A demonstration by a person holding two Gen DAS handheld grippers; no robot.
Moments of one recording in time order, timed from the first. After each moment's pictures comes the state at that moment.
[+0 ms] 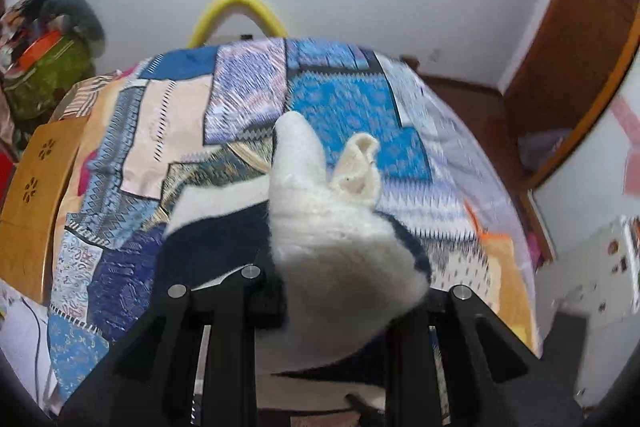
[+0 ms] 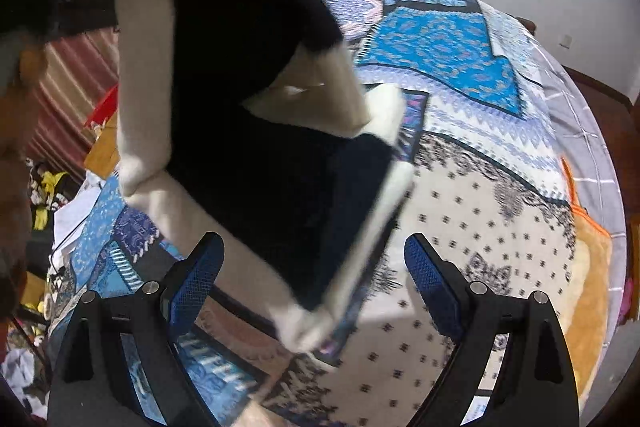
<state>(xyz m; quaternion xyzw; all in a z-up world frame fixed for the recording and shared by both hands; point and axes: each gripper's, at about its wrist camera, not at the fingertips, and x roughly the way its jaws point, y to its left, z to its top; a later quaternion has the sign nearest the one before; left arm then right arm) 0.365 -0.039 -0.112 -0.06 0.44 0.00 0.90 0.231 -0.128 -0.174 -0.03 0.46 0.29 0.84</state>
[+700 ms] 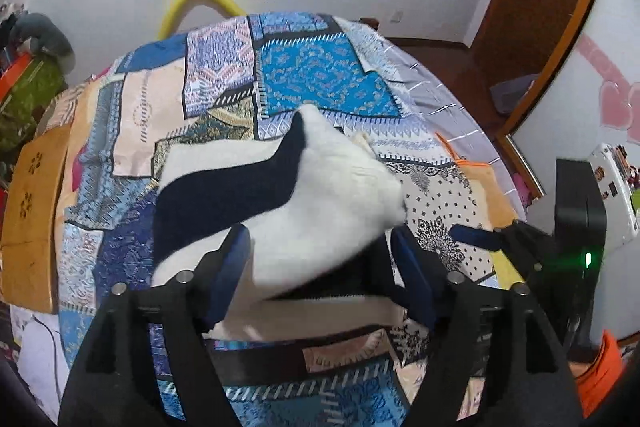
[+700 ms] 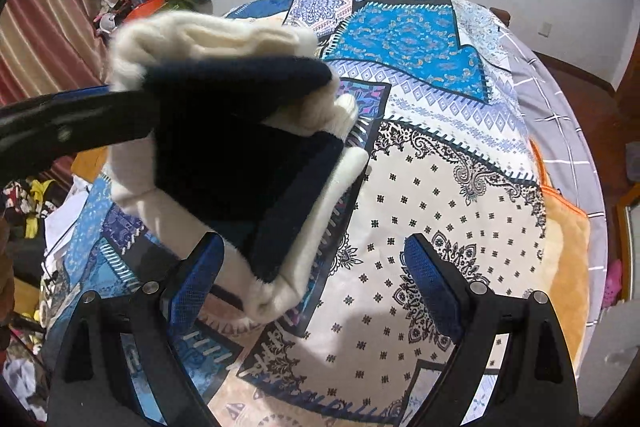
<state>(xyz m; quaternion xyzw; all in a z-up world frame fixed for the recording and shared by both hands) 0.296 -0.045 -0.110 -0.01 0.46 -0.07 0.89 0.224 -0.152 -0.163 -0.03 0.47 0.26 0.84</state>
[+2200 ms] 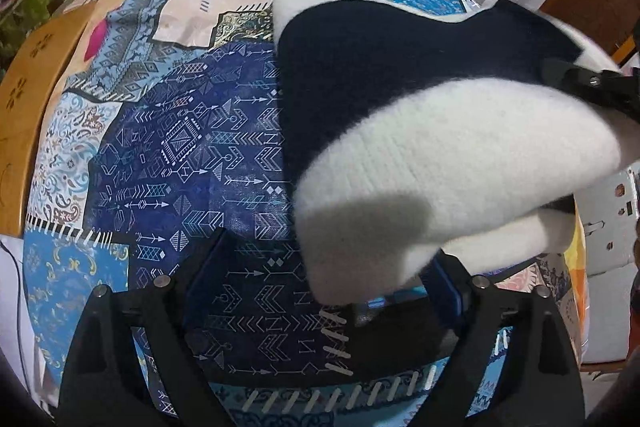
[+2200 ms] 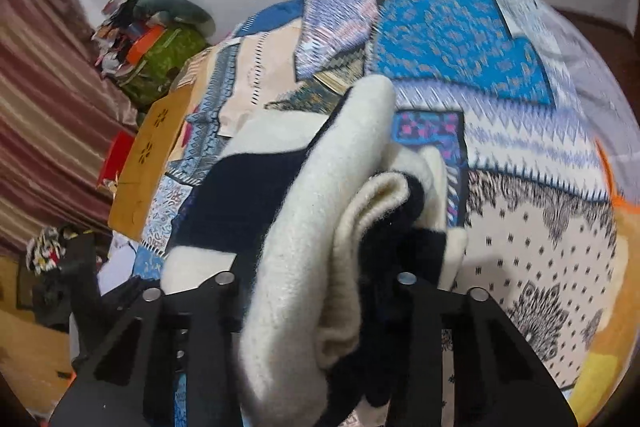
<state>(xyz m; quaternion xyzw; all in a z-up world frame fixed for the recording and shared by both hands) 0.282 0.095 -0.244 -0.10 0.54 -0.02 0.83 0.276 -0.083 -0.145 0.06 0.51 0.28 0.81</state>
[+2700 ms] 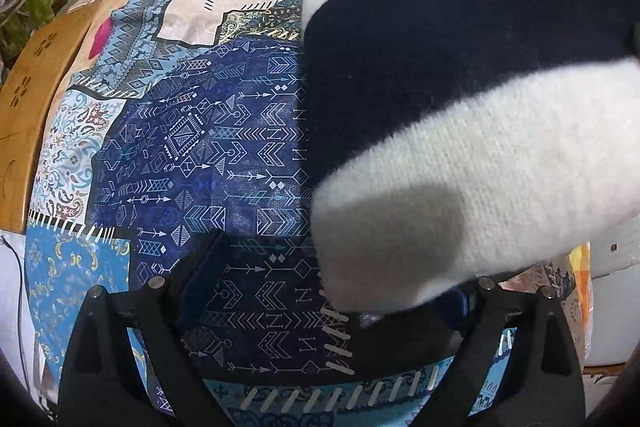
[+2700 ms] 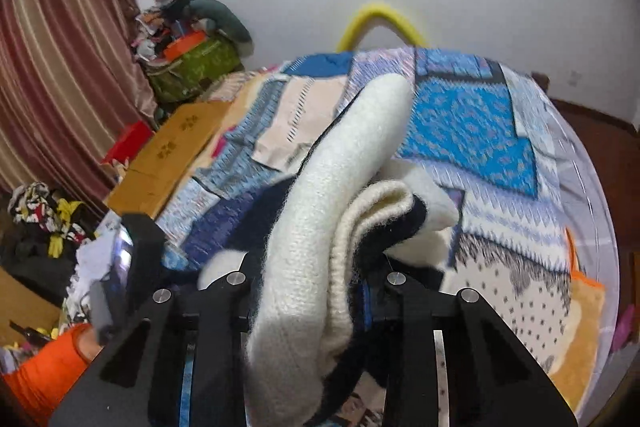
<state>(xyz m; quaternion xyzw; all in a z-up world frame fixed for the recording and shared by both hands) 0.277 0.090 -0.244 -0.09 0.54 -0.01 0.84 0.238 -0.077 -0.100 -0.01 0.42 0.31 0.85</state>
